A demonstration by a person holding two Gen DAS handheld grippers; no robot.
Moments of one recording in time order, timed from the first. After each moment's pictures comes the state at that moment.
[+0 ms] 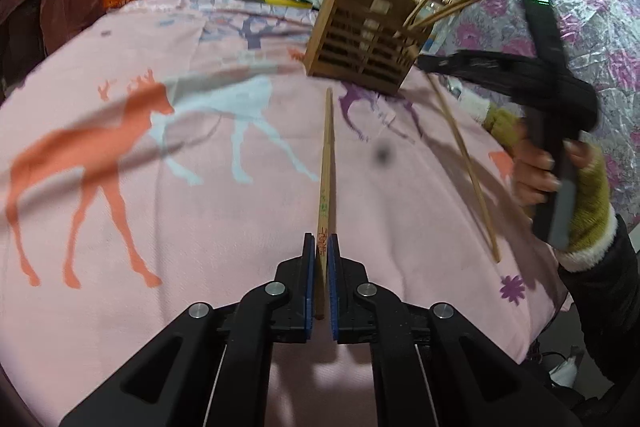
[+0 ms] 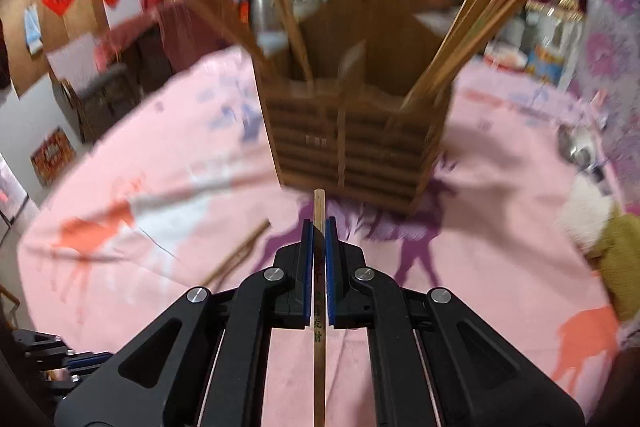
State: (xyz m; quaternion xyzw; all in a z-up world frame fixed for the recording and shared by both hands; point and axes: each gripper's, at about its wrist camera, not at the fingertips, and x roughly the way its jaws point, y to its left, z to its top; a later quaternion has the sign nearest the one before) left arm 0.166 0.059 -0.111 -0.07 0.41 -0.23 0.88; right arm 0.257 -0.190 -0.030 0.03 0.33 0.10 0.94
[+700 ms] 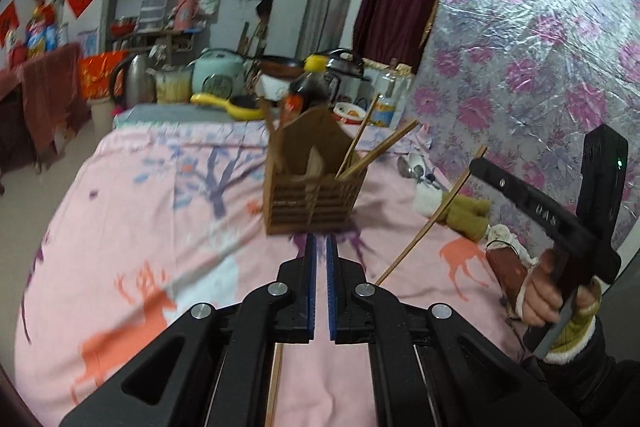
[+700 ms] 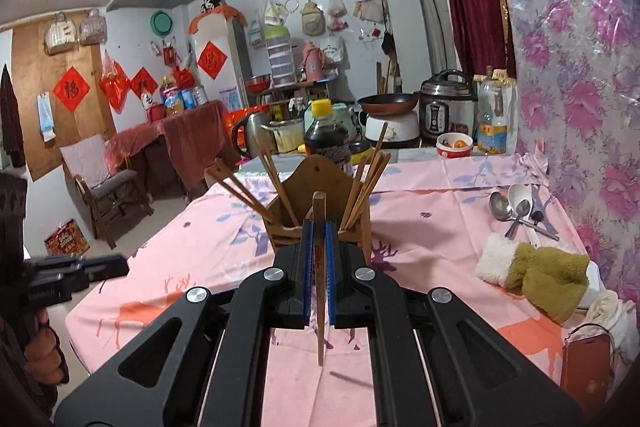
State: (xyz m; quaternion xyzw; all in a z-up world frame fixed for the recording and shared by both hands) left arm 0.203 0.016 0.065 -0.02 0.30 -0.27 0.91; right arm 0.173 -0.252 0.067 0.09 0.19 0.07 0.97
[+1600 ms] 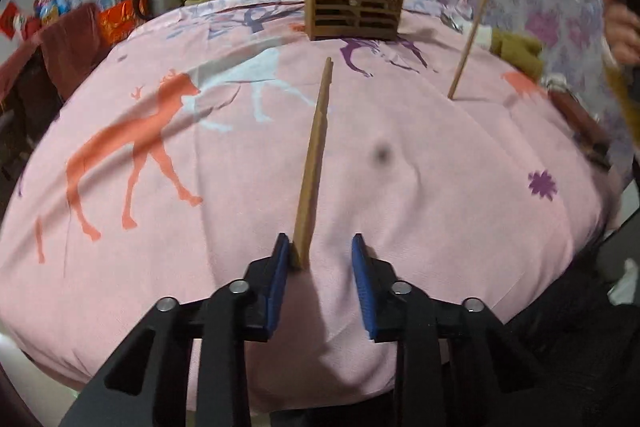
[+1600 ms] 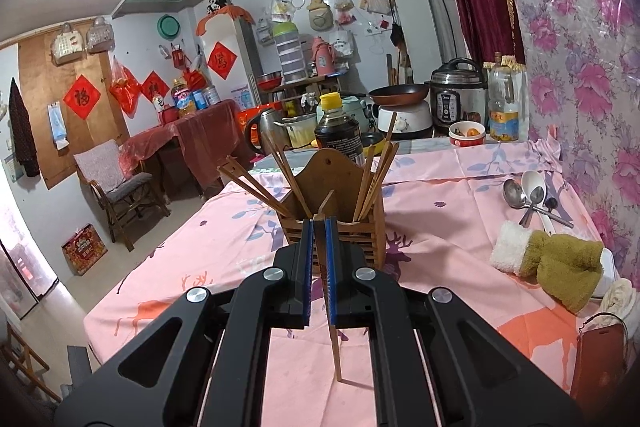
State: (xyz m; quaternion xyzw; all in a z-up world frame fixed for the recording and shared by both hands) left arm 0.115 0.063 -0.130 0.06 0.43 -0.20 0.88; right arm 0.170 -0.252 0.057 0.11 0.20 0.10 0.97
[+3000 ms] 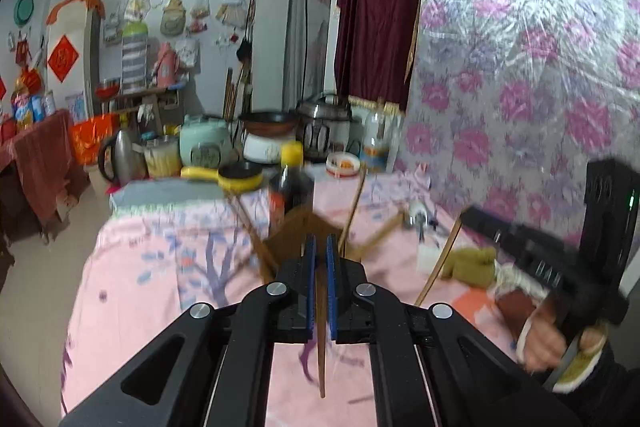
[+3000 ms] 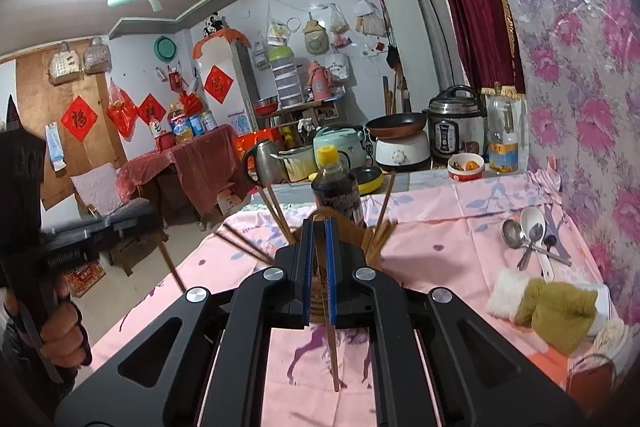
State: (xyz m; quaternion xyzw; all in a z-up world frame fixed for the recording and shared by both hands) left arm 0.260 -0.032 0.154 0.04 0.22 -0.28 0.93; right arm 0.210 -0.261 0.117 0.12 0.16 0.09 0.97
